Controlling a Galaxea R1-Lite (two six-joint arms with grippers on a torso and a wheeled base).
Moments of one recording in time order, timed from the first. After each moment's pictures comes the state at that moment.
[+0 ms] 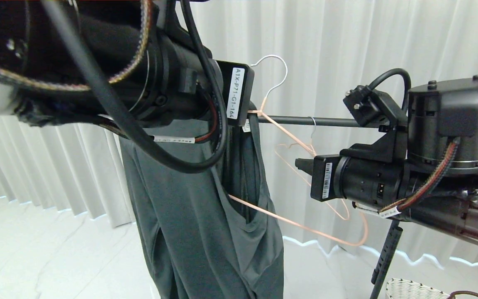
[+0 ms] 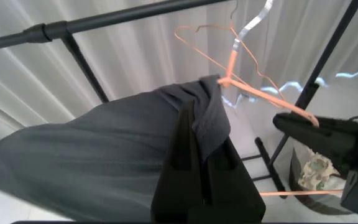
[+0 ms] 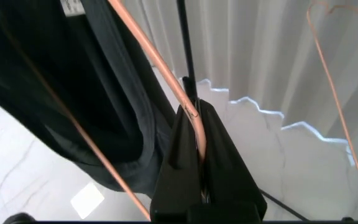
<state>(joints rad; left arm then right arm) -0.92 1.68 -1.83 0.61 0.51 -0.13 0.95 1.56 -1.06 -0.24 -0.26 0.39</state>
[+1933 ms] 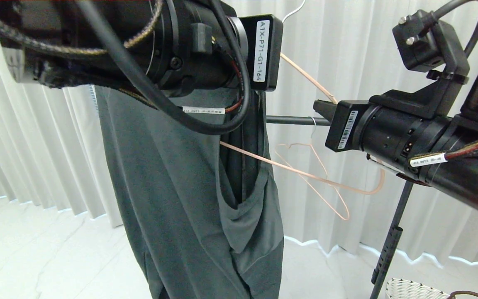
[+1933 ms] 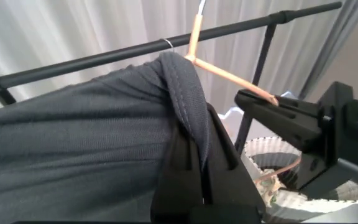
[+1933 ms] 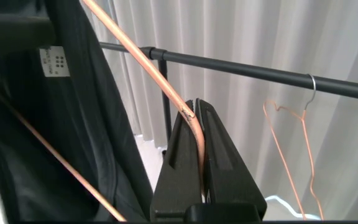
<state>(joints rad) -0.89 1.69 -1.82 0.38 0.26 -0.07 0.96 1.52 -1.06 -0.53 -0.37 0.16</state>
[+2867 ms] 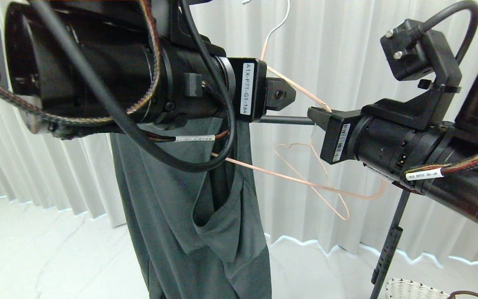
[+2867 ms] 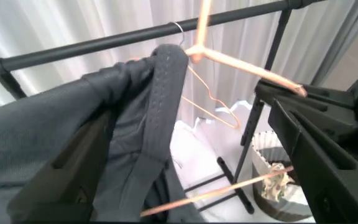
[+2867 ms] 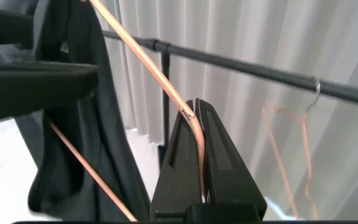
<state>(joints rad) -0.85 1.63 -1.62 0.26 0.26 -0.07 0.98 1.52 -1.03 -0.56 -0.37 0.09</state>
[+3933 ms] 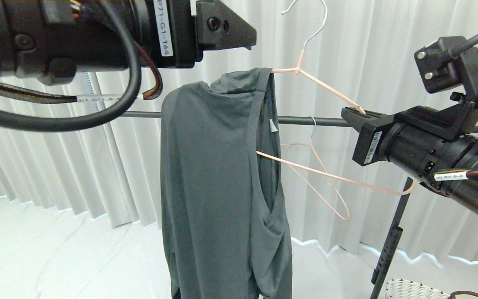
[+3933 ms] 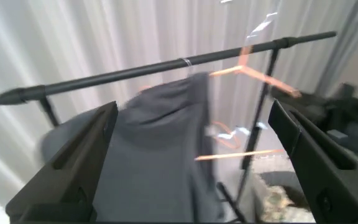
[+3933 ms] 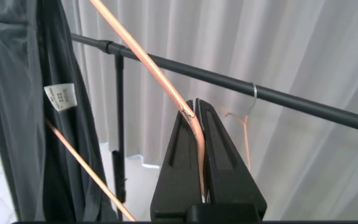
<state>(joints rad) -0.83 1.48 -1.60 0.26 0.25 -0.02 0.86 1.46 -0.88 -0.69 -0.37 -0.04</state>
